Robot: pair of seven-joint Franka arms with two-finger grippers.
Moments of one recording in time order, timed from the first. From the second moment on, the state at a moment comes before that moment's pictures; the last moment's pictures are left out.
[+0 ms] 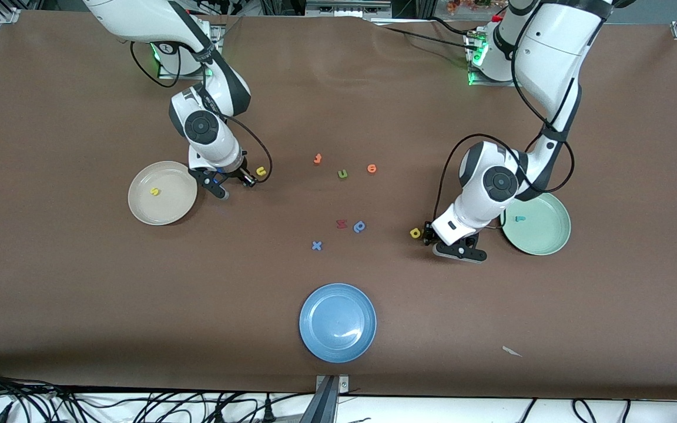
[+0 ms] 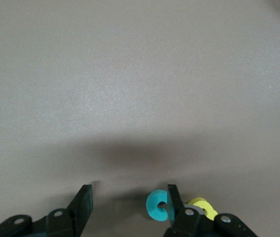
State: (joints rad) left arm -0.29 0.63 -0.06 -1.89 -0.10 2.65 -0.11; right arm 0.28 0.39 0.21 -2.30 -0.10 2.60 1.24
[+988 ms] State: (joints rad) left arm -0.33 0.64 -0.06 -1.90 -0.10 2.63 -0.13; right arm 0.28 0.31 0.10 -2.03 -0.10 2.06 0.96
